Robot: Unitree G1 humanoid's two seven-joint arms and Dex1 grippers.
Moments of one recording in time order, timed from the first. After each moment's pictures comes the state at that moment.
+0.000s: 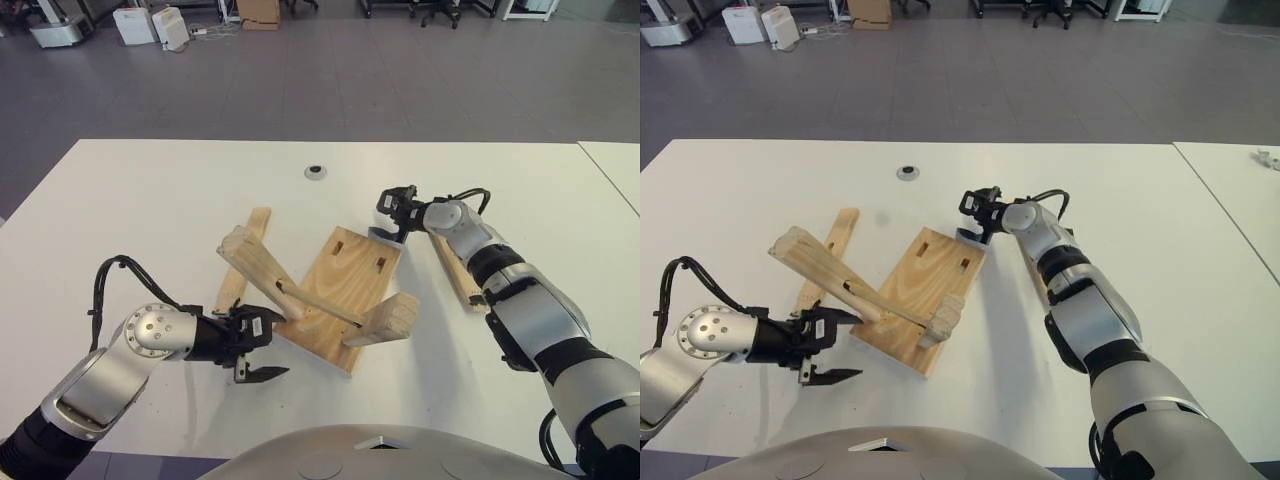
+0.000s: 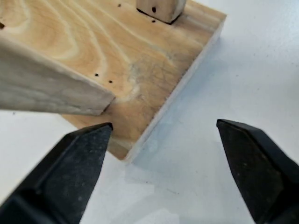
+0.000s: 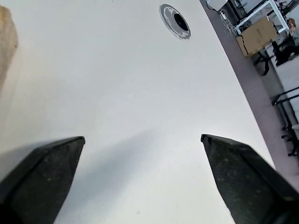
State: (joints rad) left arm 0.13 0.95 -0.28 -0.61 -0.12 0.47 -1.01; right arm -0.91 -0.33 0.50 1.18 -0.22 -0.27 0.60
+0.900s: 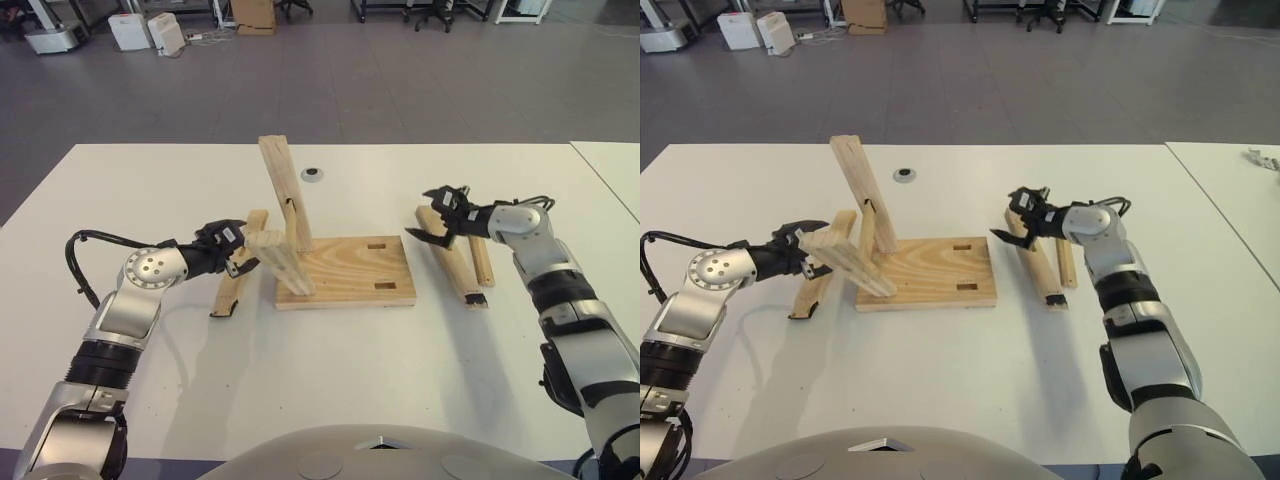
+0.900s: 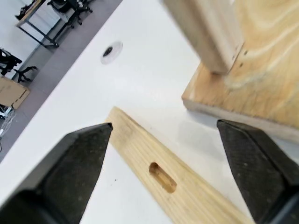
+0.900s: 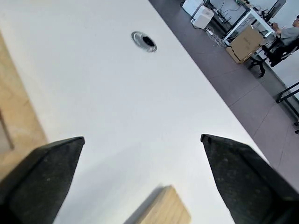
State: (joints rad) left arm -0.15 0.70 -0.08 -0.05 -0.05 0.16 -0.82; right arm -0.73 -0.49 0.20 0.80 -0.09 -0.14 0.82
